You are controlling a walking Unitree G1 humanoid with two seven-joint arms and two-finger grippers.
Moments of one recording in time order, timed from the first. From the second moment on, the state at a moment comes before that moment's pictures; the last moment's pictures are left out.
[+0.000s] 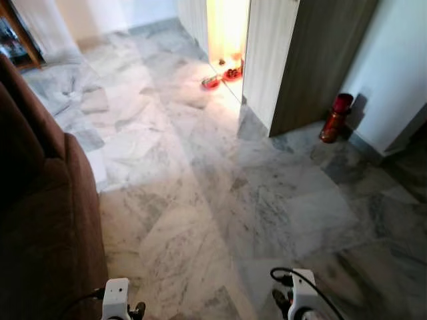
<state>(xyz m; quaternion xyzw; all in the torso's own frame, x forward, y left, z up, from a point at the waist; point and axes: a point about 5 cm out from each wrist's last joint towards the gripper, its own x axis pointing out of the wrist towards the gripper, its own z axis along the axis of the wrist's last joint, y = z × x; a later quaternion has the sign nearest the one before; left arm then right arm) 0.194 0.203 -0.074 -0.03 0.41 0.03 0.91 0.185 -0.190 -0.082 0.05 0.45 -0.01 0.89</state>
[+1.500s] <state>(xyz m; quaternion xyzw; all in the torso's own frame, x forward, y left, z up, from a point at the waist) 0.199 0.204 -0.071 -0.04 0.40 0.03 0.92 0.180 -0.187 -0.085 0.03 0.45 0.02 0.89</state>
